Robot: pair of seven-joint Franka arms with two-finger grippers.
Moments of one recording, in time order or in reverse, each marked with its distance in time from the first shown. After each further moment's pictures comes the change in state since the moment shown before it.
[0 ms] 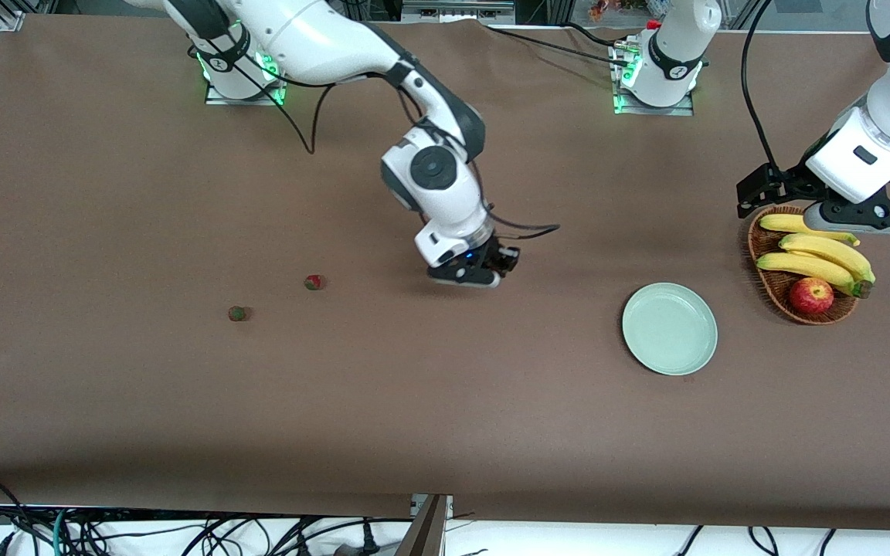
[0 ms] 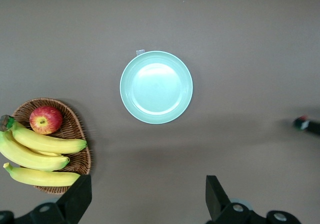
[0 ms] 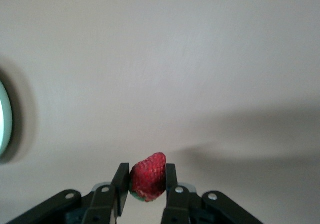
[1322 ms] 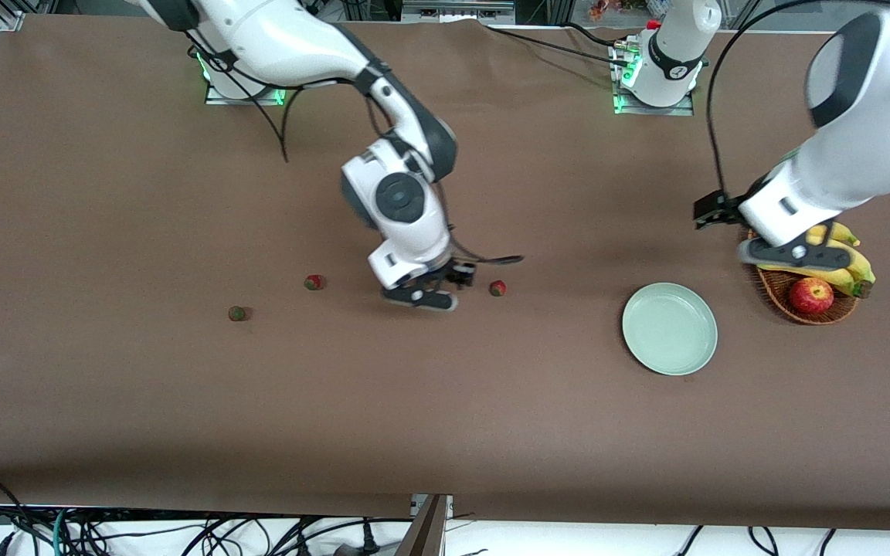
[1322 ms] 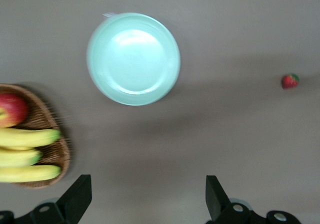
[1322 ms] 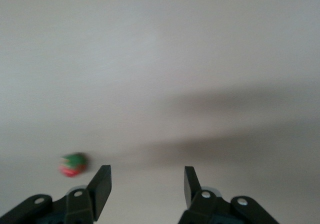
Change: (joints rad) left arm -0.053 0.165 -0.032 -0.008 -0.029 -0.015 0.003; right arm -0.165 -0.142 -0.097 -0.010 -0.004 -0.428 -0.329
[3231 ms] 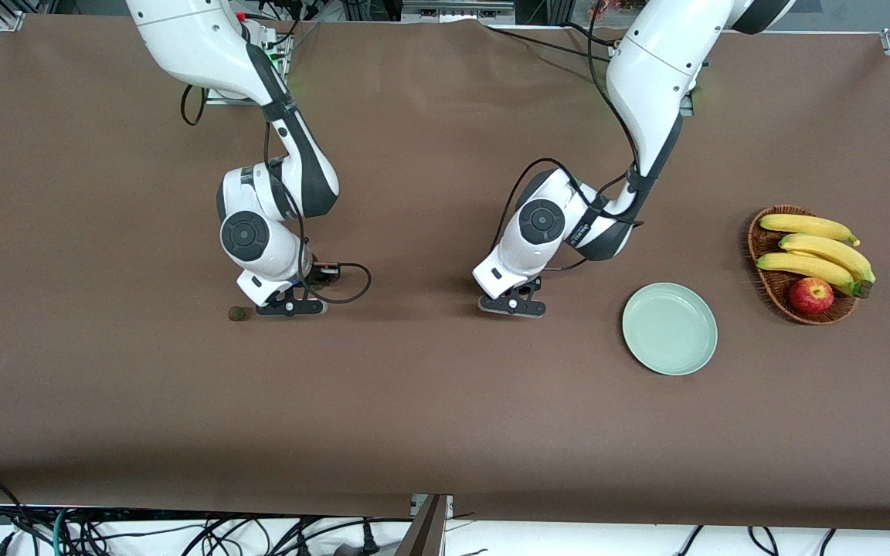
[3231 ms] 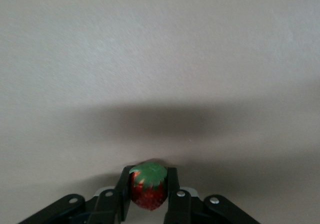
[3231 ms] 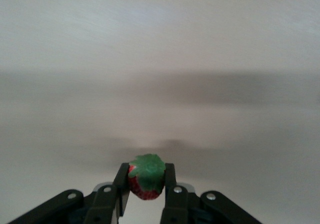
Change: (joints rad) left arm -0.415 0.546 -0.007 -0.015 0.049 0.791 -0.443; right arm -0.022 -0.203 -0.214 -0.521 0.233 0.162 -0.492
